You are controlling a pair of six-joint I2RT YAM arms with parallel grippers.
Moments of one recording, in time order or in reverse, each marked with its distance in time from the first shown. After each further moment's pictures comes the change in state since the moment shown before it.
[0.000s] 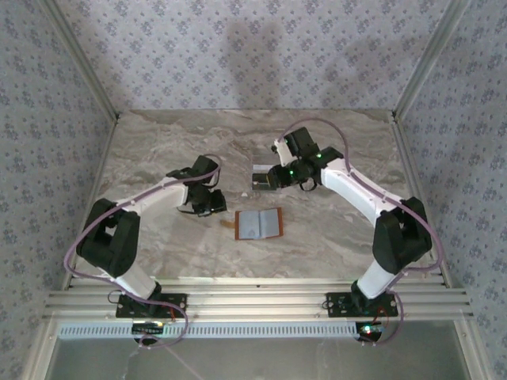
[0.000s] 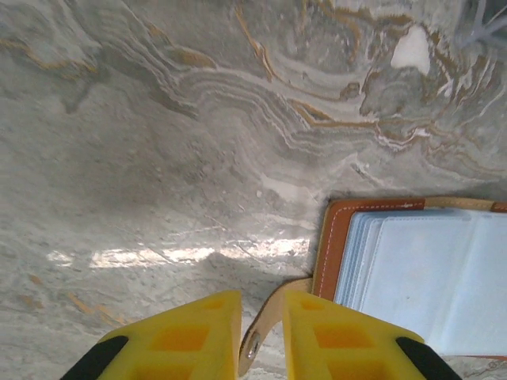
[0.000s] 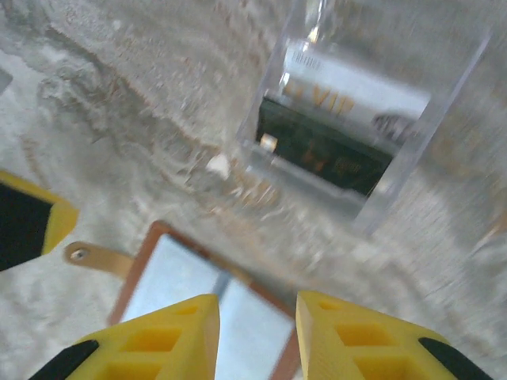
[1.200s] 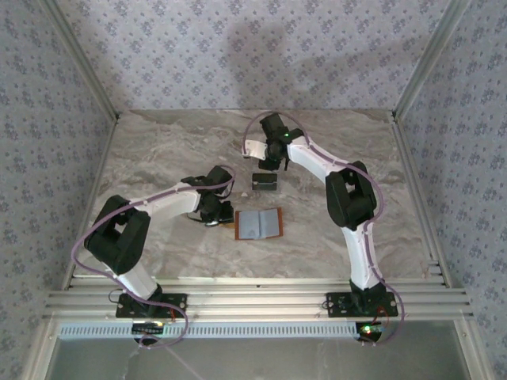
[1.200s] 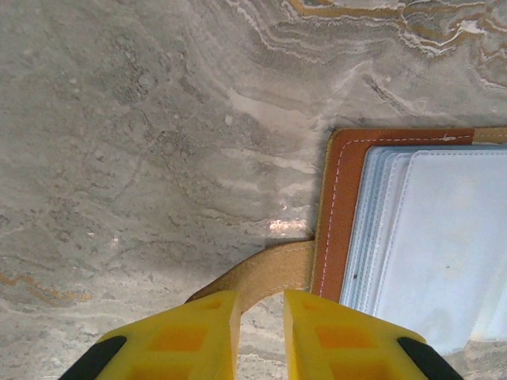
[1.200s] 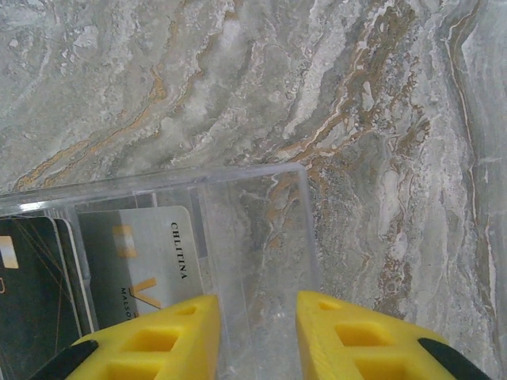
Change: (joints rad) left arm -0.134 0.051 -0.019 -0.013 -0.047 -0.038; right arm -0.020 0.560 0.506 0.024 0.187 -1.164
